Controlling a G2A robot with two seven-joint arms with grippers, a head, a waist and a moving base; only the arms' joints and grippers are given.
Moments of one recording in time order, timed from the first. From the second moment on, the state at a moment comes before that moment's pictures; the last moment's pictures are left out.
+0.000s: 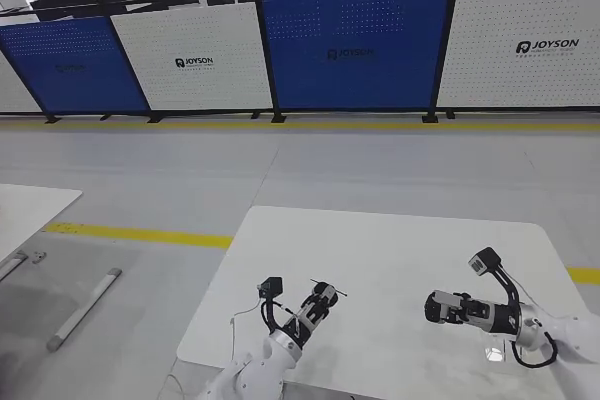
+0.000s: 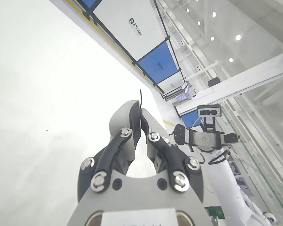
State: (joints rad) left arm 1.63 -1.20 -1.10 -1.75 0.23 -0.04 0.08; right arm -1.13 -0.96 1.15 -1.37 0.51 -0.32 1.19
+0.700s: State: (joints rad) left arm 1.64 -1.19 -1.11 -1.75 0.24 -0.07 0.06; right arm -1.13 -0.96 1.15 -1.37 0.51 -0.32 1.19
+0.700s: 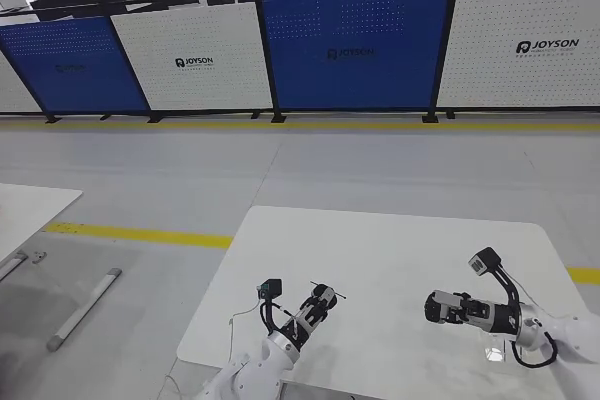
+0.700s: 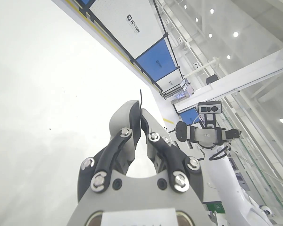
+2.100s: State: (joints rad) left arm 1.64 -1.19 -1.11 -1.75 0.24 -0.07 0.06; right arm -1.04 -0.86 1.20 -1.67 -0.37 0.25 1.39
